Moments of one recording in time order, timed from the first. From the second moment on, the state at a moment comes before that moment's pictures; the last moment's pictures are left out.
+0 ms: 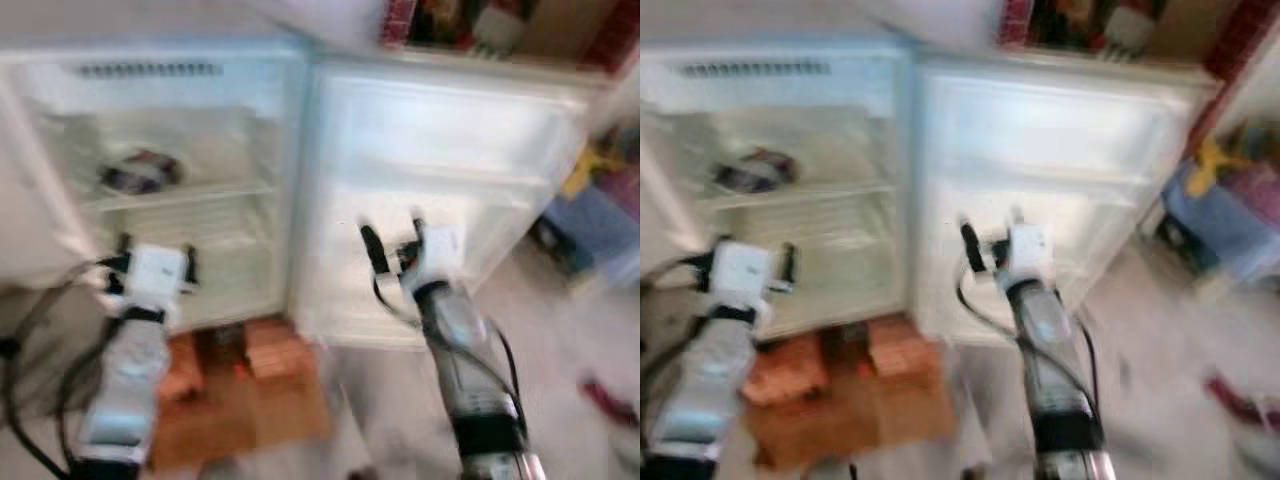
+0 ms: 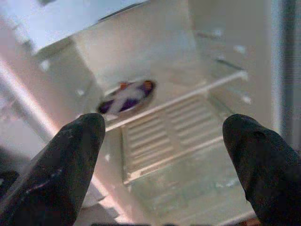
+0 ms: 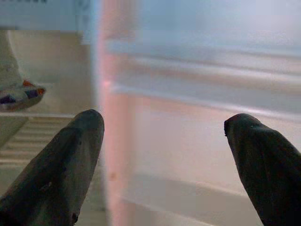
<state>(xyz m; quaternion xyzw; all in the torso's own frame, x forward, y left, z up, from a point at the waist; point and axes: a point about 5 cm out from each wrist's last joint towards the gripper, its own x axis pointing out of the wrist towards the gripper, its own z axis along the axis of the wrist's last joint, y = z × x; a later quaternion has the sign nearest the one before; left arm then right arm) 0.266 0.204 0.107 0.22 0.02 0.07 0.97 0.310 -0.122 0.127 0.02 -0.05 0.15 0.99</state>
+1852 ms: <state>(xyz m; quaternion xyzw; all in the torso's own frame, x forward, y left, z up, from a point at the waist) 0.249 0.187 0.079 0.20 0.07 0.04 0.98 0.303 -0.111 0.119 -0.03 -0.05 0.20 0.98</state>
